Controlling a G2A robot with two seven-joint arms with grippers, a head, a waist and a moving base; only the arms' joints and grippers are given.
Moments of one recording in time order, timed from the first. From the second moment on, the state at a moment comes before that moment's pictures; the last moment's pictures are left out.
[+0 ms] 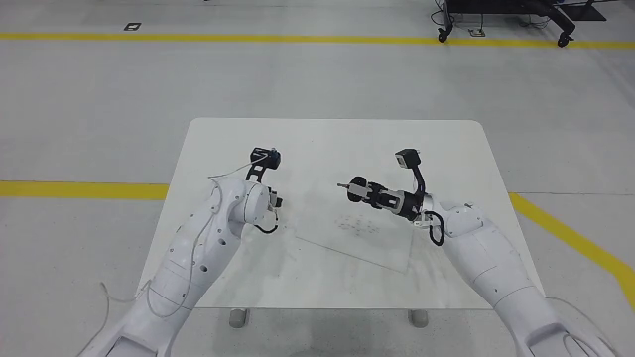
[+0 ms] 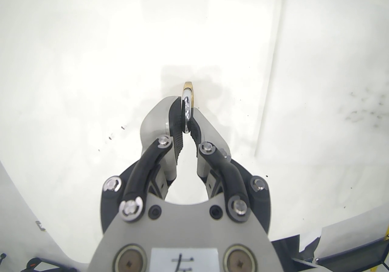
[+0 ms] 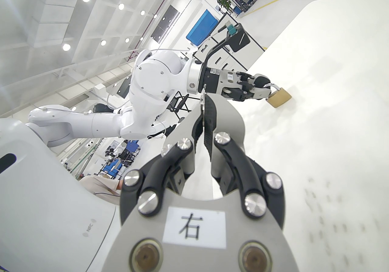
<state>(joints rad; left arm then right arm) 0.97 -1.29 -0.95 -1.38 1.10 0.22 -1.16 -1.06 -1.18 1.03 -1.00 0.34 -0.94 0.88</state>
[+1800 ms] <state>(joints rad) 1.05 -1.31 -1.15 -1.34 0.55 -0.04 -0.85 -1.05 -1.20 1.00 -1.02 0.35 -0.88 0.73</state>
